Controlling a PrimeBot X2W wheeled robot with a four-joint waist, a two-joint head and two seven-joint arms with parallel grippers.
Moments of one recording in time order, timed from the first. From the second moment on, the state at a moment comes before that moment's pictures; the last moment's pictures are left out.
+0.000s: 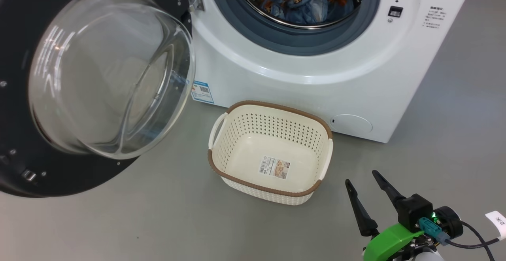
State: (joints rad) left arm -0.41 0.37 0.54 0.54 -1.04 -0.12 -0.07; right arm -0.12 -0.06 0.05 0.32 0.02 0.12 -0.24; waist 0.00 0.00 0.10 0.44
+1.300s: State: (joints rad) left arm -0.54 0.39 0.61 0.73 -1.53 -0.12 0.48; right arm -0.15 -0.06 0.05 0.28 0.00 0.12 -0.21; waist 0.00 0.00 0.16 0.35
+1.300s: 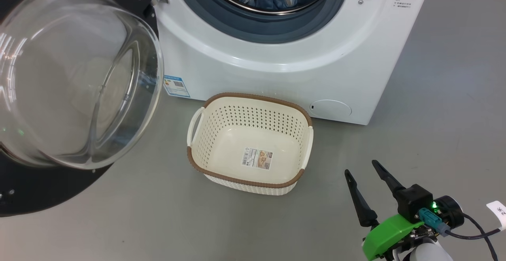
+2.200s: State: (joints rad) left arm -0.37 0.31 0.57 0.52 -1.60 -0.11 0.71; right arm -0.15 -0.06 0.08 0.31 0.06 0.12 -0.21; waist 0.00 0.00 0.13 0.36
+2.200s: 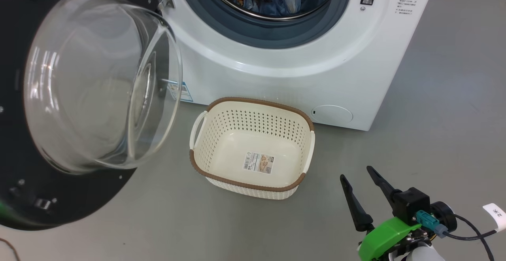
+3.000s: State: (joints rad) left arm -0.24 0.12 0.45 0.20 -1.67 -0.09 0.87; right arm -0.15 -0.06 0.09 0.35 0.11 0.12 -0.23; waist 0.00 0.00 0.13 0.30
